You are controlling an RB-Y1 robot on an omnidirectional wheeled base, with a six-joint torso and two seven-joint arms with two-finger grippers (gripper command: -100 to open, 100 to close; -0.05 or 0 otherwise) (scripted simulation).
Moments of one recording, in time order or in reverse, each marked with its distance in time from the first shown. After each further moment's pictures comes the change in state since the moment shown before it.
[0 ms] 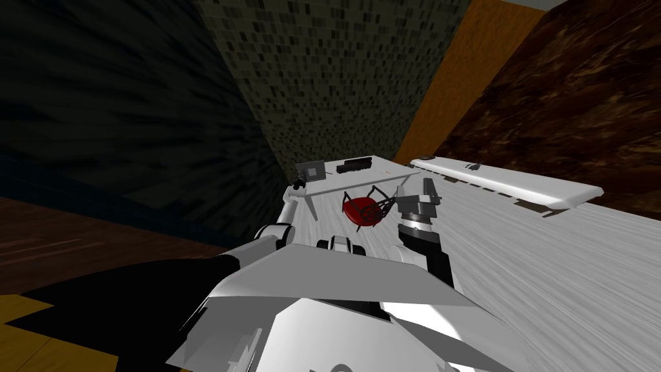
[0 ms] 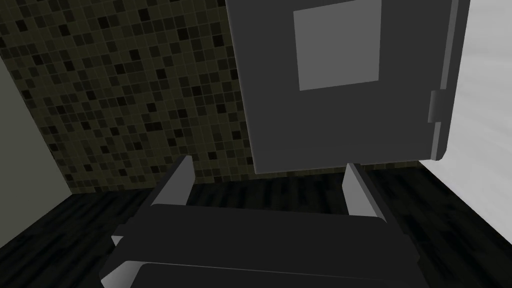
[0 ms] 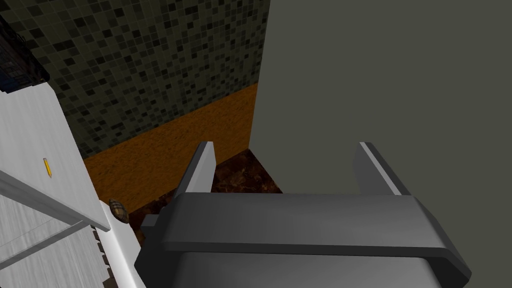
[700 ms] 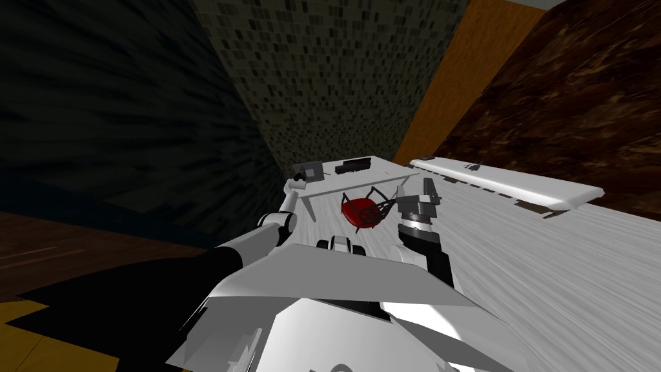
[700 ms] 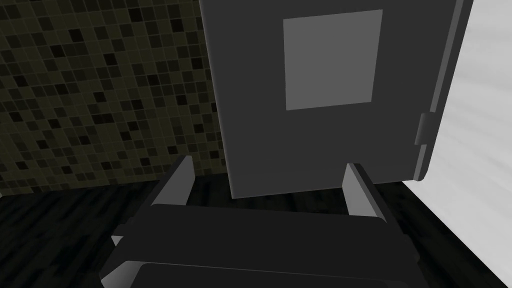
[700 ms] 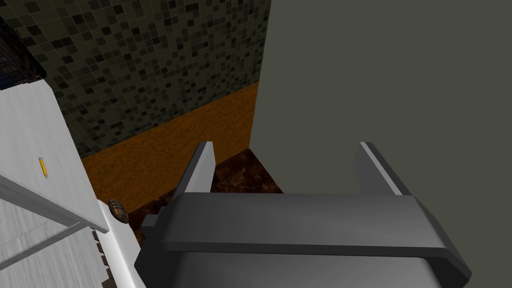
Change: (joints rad) left arm -0.195 0.035 0.050 0.204 0.011 0.135 0.038; right arm 0.000 0.000 0.000 0.000 0.000 0.000 0.000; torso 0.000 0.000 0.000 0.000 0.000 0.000
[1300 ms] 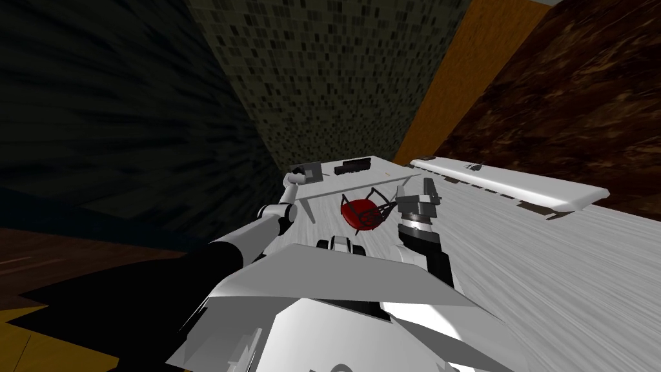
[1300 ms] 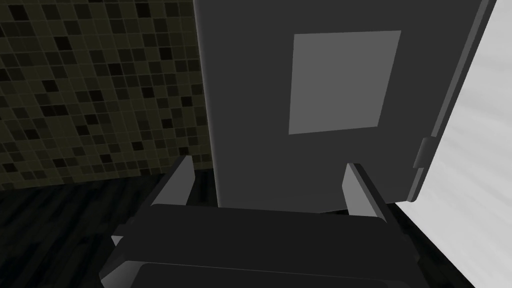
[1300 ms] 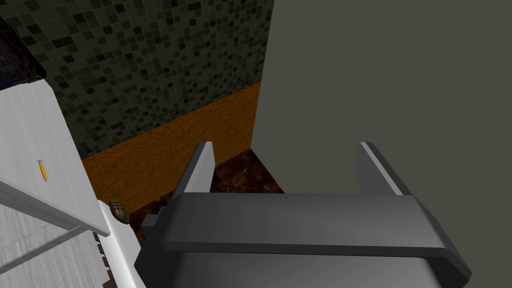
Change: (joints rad) left arm -0.150 0.039 0.035 0.151 0.026 0.107 0.028; right arm 0.000 0.000 0.000 0.000 0.000 0.000 0.000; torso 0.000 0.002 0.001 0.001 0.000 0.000
